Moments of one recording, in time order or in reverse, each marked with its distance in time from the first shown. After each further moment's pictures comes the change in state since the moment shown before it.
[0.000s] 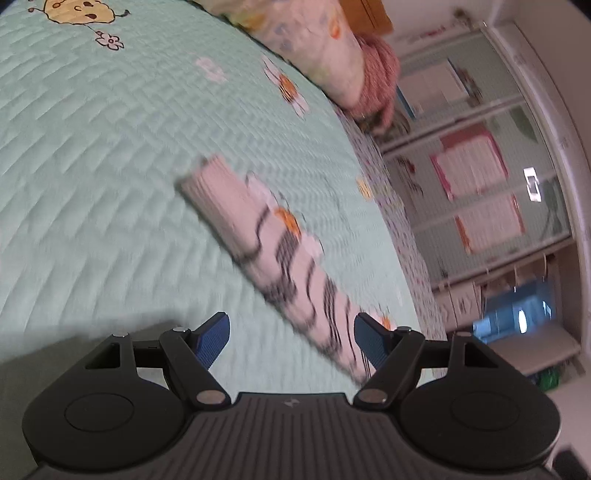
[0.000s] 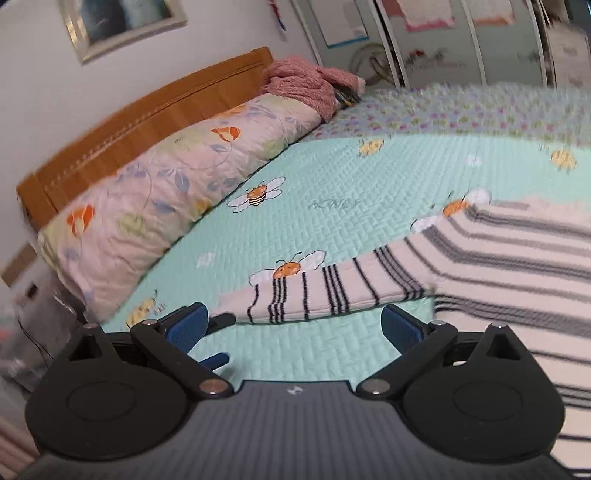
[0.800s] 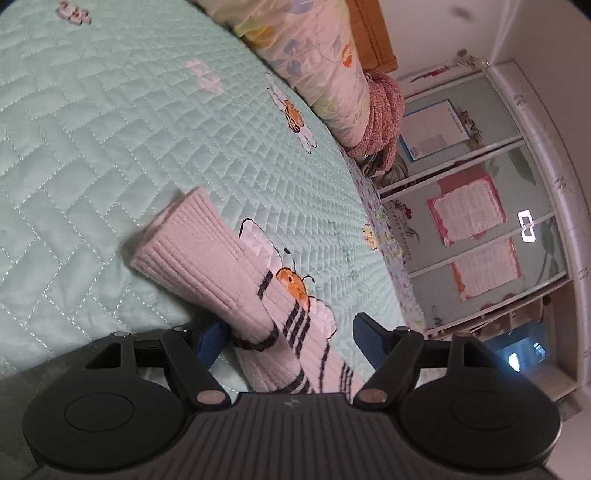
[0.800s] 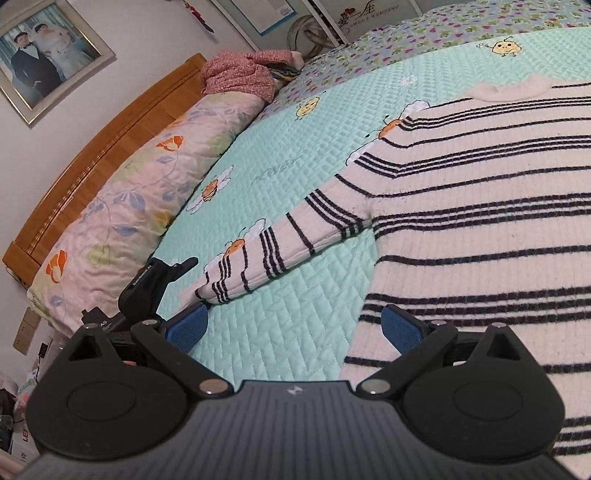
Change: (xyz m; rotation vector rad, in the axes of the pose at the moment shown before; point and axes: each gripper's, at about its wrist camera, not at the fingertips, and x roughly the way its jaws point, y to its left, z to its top) left arm 0.061 0.011 0.006 -0.004 -0.131 -0.030; right arm 0.016 -0.091 -0.061 0.260 0.018 0.003
